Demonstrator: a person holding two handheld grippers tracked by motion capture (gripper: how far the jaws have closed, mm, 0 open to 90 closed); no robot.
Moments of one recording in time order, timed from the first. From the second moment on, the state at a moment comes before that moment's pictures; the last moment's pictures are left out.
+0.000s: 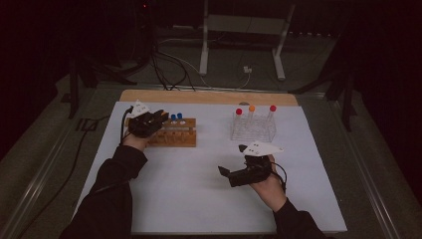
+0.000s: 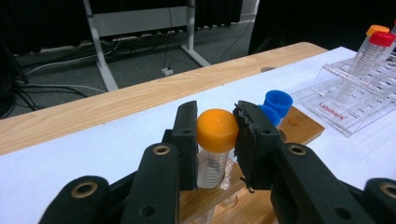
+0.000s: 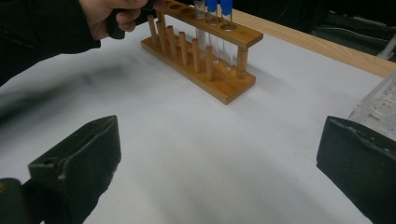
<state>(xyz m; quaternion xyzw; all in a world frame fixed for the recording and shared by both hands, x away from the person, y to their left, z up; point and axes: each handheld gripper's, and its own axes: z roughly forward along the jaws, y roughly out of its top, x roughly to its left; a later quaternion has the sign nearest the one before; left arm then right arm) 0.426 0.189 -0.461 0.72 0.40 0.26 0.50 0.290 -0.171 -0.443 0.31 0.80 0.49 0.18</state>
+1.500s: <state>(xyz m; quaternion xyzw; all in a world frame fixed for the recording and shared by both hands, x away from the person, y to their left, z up) 0.307 0.186 -0.443 0.78 0.30 0.18 0.52 0.382 -0.245 -0.433 0.44 0.73 0.46 0.26</state>
